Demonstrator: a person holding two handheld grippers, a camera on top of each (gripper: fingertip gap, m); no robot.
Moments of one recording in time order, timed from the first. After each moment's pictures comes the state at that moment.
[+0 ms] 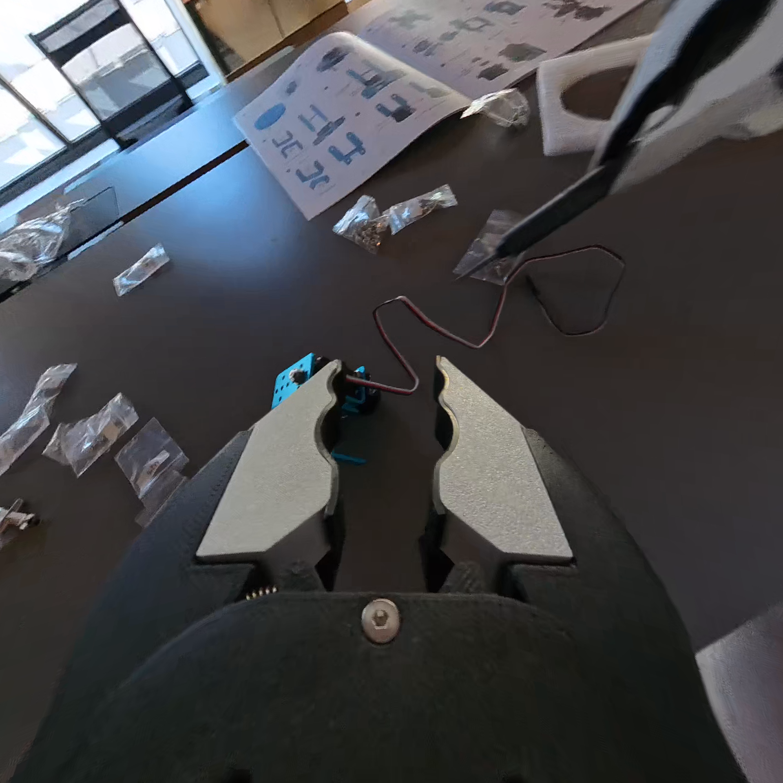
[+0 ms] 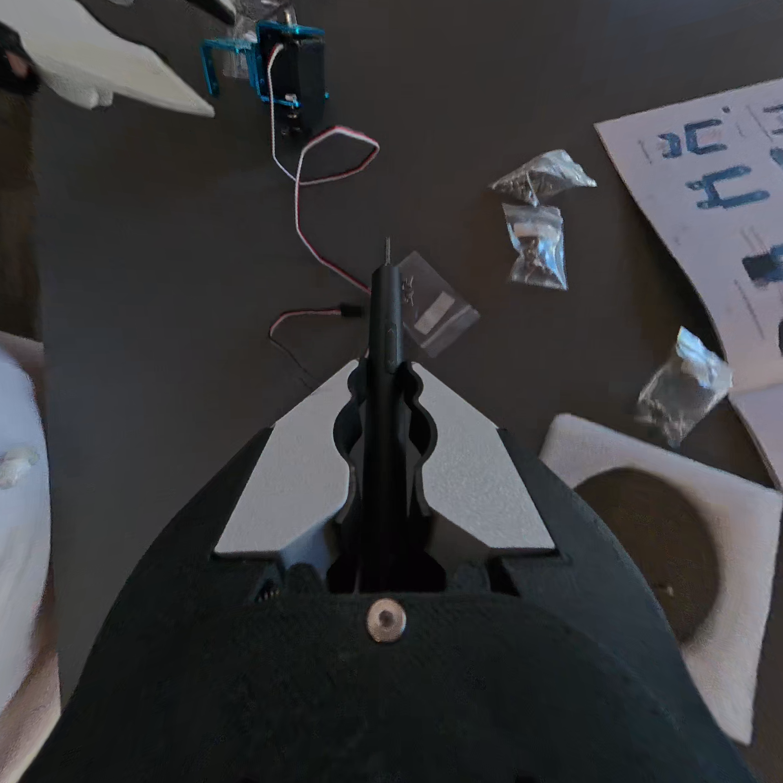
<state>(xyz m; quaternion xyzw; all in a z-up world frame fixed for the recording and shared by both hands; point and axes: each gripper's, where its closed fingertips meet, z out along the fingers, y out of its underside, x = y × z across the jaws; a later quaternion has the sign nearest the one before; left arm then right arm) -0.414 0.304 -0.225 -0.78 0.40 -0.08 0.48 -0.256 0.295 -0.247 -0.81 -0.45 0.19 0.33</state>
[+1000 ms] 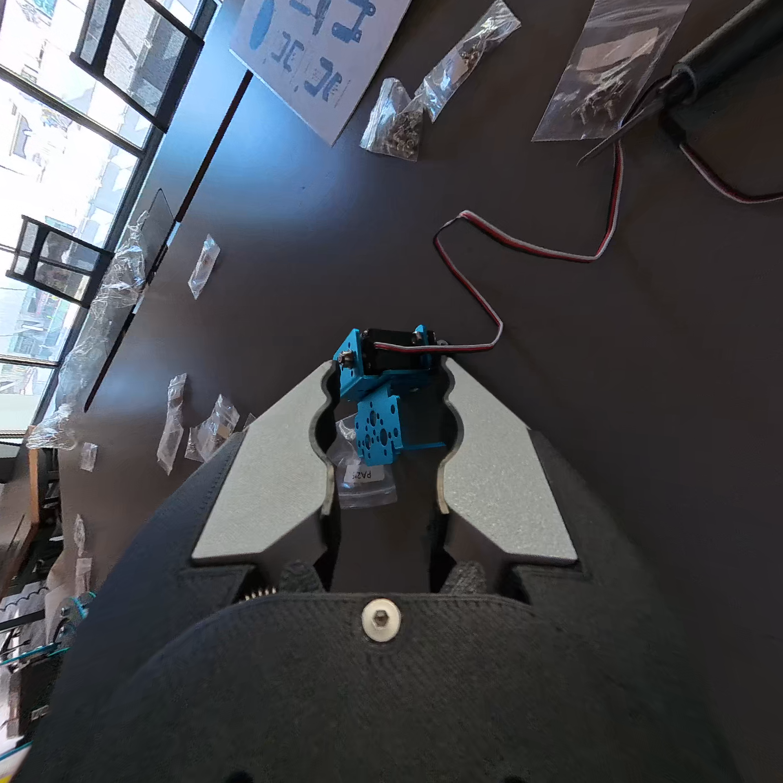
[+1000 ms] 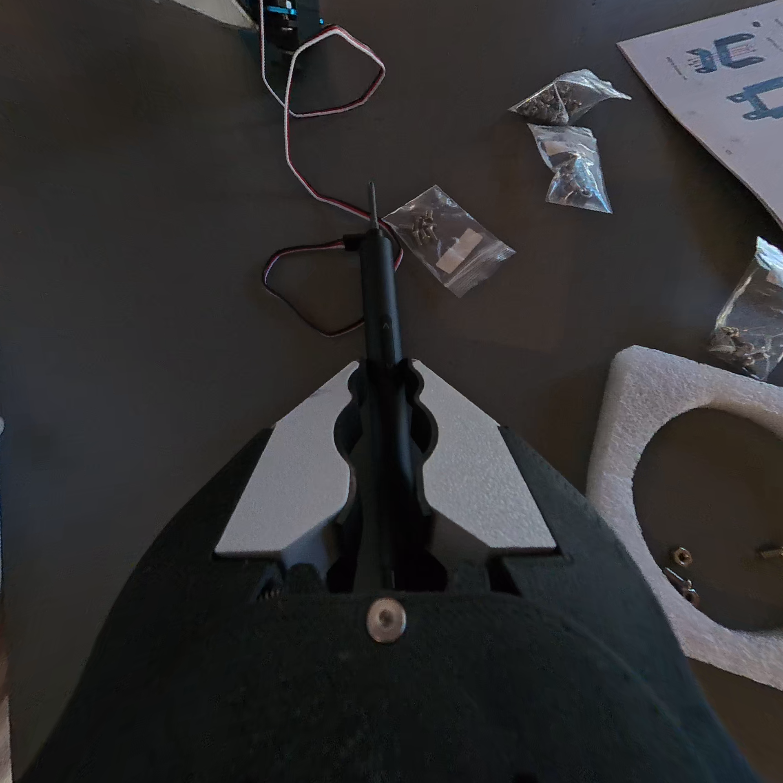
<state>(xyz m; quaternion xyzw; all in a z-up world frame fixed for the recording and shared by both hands) -0.437 0.338 -0.252 -0.75 0.50 0.09 0.42 -0.247 0.273 -0.285 -0.82 -0.42 0.18 0.35</state>
